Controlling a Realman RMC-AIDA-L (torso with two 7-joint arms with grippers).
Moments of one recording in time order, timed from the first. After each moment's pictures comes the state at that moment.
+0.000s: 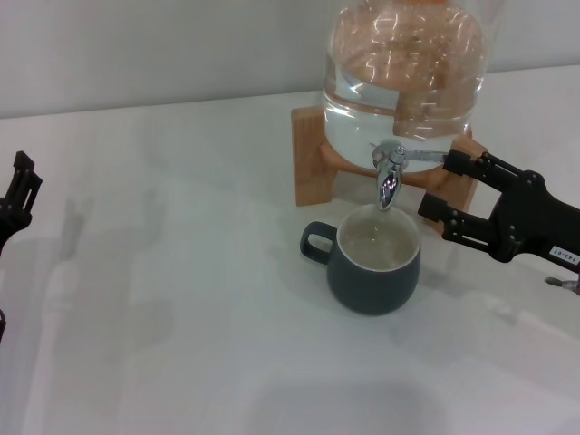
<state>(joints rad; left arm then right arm) -0.38 -2.09 2.32 0.33 -0.94 1.08 -0.23 0.27 2.01 -1.01 -0.42 1.96 1.62 -2.22</state>
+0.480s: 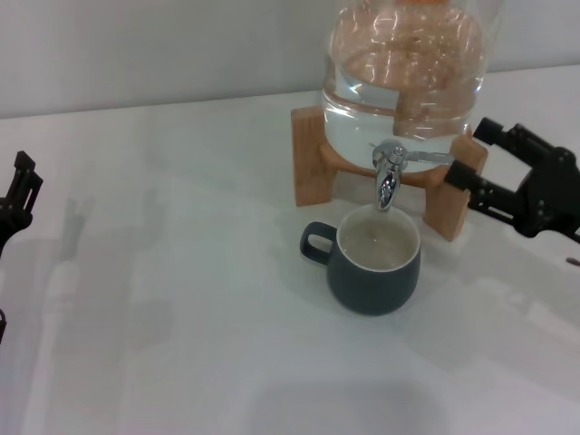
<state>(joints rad) -0.38 -2.09 2.32 0.33 -0.94 1.08 -0.23 0.25 2.00 -1.01 -0.42 2.06 1.66 -2.25</state>
